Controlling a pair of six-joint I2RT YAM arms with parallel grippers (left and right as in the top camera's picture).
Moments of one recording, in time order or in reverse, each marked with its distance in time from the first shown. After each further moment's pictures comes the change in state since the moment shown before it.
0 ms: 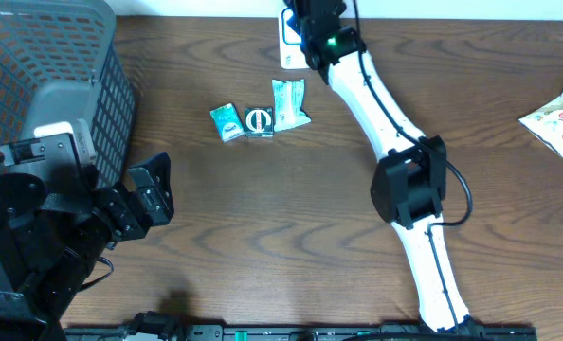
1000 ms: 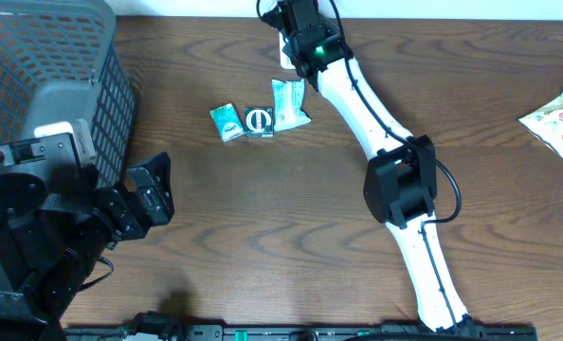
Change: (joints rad) left arm 0.000 0.000 0.000 0.000 0.000 0.000; right arm 0.022 0.032 0.001 -0.194 0.013 0.089
